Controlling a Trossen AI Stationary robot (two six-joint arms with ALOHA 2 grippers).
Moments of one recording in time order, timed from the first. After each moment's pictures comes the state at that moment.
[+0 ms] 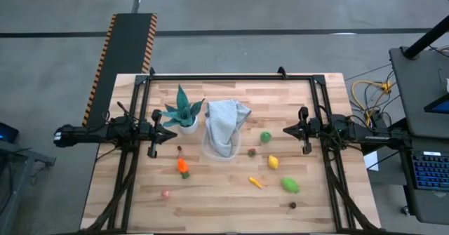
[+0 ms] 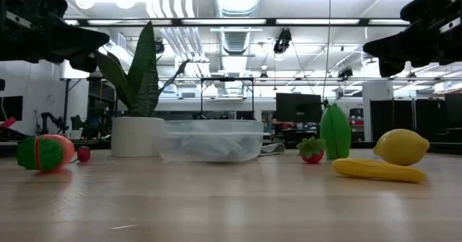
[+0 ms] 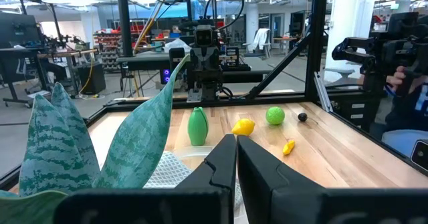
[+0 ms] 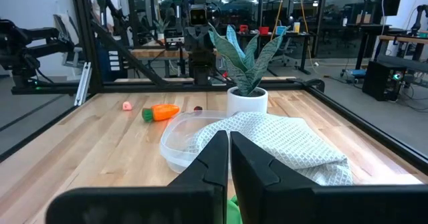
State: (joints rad) left arm -0.01 0.04 0.00 0.04 0.03 0.04; right arm -0.06 0.03 0.01 0.02 -0.05 0.00
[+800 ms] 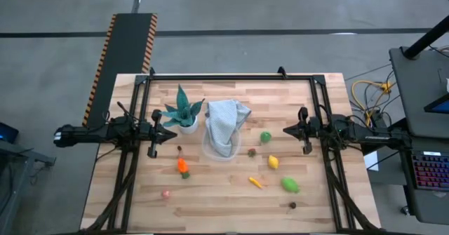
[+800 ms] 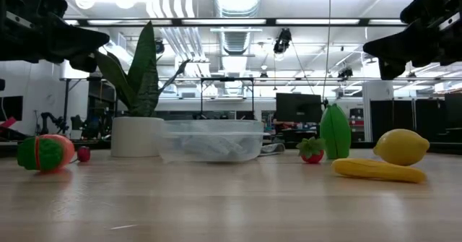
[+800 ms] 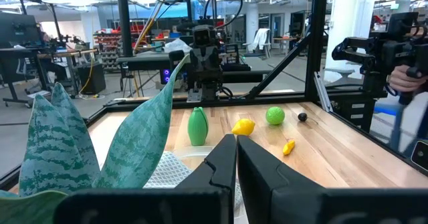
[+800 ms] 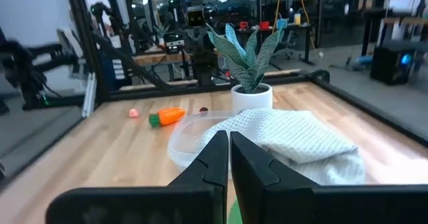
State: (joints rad) left arm -0.01 0.04 0.00 0.04 0.03 0.04; right arm -0.06 0.03 0.01 0.02 -0.05 0.11
